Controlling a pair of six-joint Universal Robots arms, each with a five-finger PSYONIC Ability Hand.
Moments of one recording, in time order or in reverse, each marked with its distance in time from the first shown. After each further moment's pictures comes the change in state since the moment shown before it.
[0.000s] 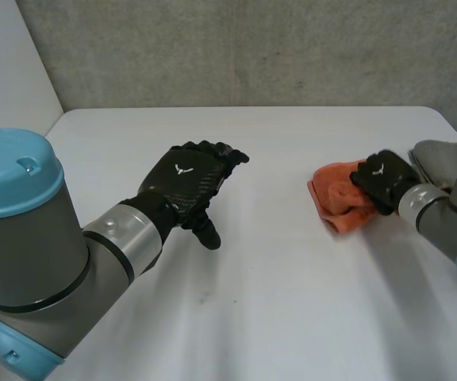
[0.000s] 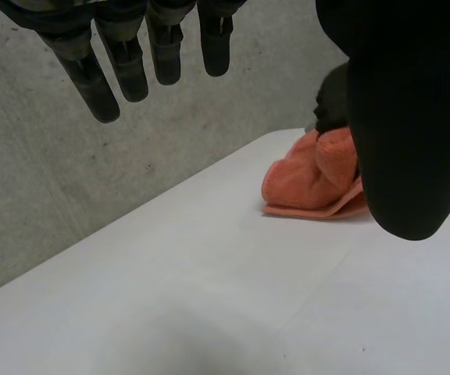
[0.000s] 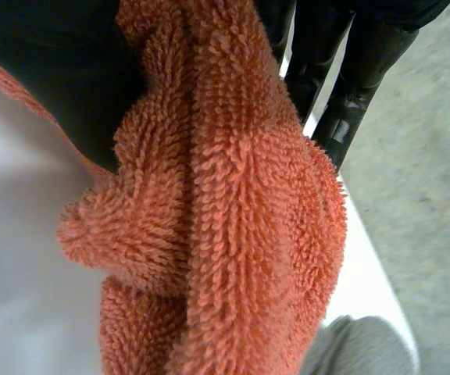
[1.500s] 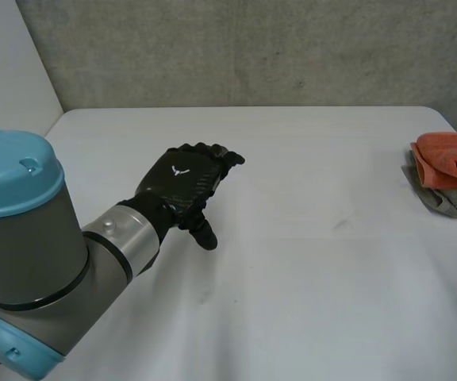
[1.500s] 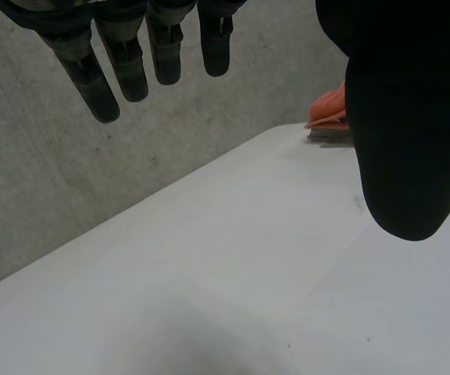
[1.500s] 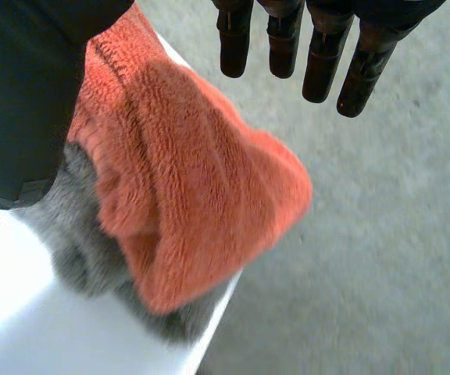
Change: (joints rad) left arm 0.011 -0.004 -0.008 0.004 -0.003 -0.001; right arm -0.607 -0.020 -0.187 0.204 -0.307 0.175; left_hand 0.000 0.000 0.000 0.000 0.000; right_hand -0.672 -0.940 -0.931 -0.939 -0.842
